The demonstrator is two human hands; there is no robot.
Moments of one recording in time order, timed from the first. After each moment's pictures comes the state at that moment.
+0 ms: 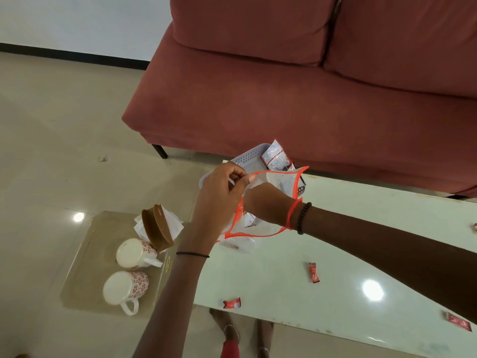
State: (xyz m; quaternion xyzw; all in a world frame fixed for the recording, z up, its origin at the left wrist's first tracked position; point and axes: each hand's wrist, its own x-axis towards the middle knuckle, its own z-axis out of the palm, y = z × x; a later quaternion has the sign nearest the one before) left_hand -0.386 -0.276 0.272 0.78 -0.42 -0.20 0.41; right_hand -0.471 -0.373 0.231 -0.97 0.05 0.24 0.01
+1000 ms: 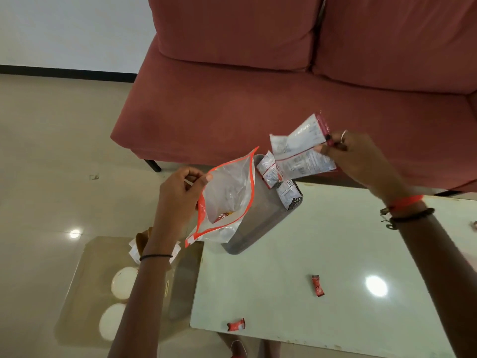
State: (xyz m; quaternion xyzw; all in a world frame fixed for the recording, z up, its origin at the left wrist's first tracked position) left_hand -0.318 -0.297 0.278 0.81 -0.34 -0.23 0.41; right_hand -0.554 -0.484 0.310 -0.76 0.47 -0.17 0.41
